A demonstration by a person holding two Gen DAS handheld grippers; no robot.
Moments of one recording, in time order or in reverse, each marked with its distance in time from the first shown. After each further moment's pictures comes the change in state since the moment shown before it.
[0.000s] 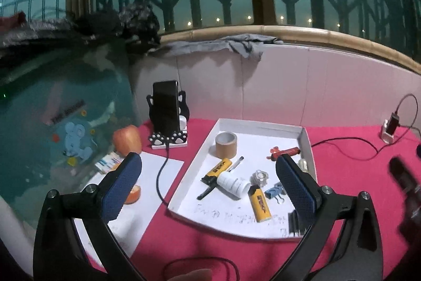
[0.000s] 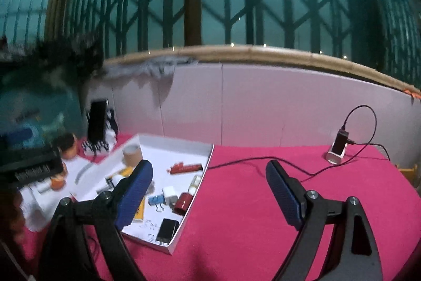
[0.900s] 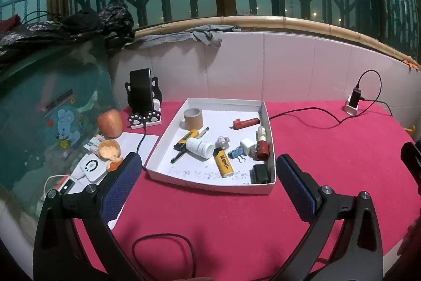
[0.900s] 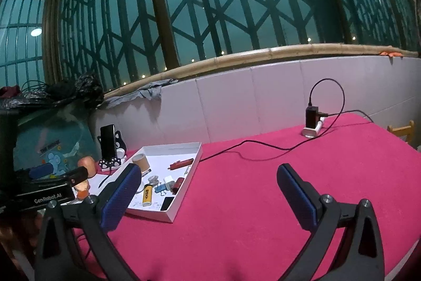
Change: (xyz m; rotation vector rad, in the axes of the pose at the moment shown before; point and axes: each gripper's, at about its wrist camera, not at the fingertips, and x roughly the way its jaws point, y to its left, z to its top) left arm -0.069 -0.022 -0.038 0.047 0.051 -0.129; right arm -0.088 -0.046 -0.036 0.161 -0.045 -0.002
